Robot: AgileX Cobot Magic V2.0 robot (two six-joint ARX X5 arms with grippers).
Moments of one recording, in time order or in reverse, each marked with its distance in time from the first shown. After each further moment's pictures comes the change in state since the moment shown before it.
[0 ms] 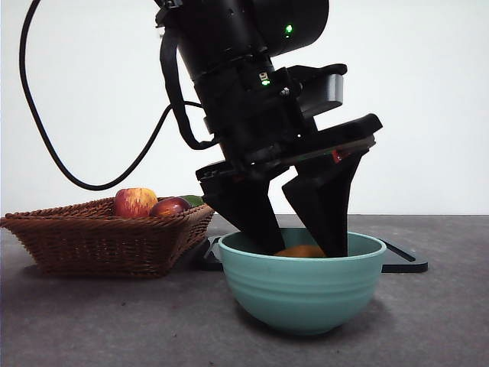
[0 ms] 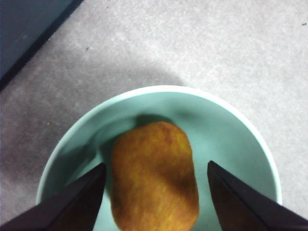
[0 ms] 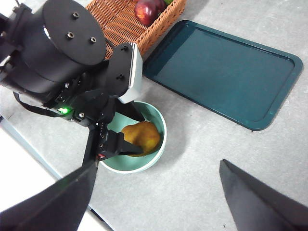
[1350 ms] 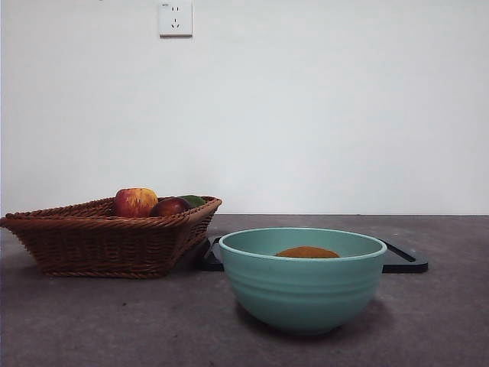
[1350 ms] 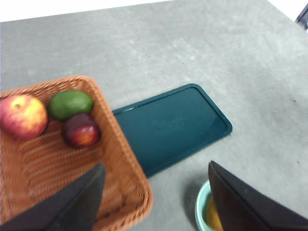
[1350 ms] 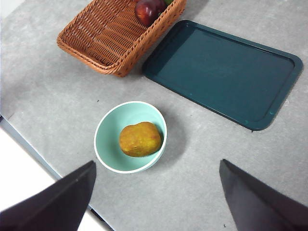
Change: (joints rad) left arm 0.443 -0.754 -0.023 -0.181 0.059 -0.053; right arm 0.000 0.000 0.000 0.000 0.000 0.000
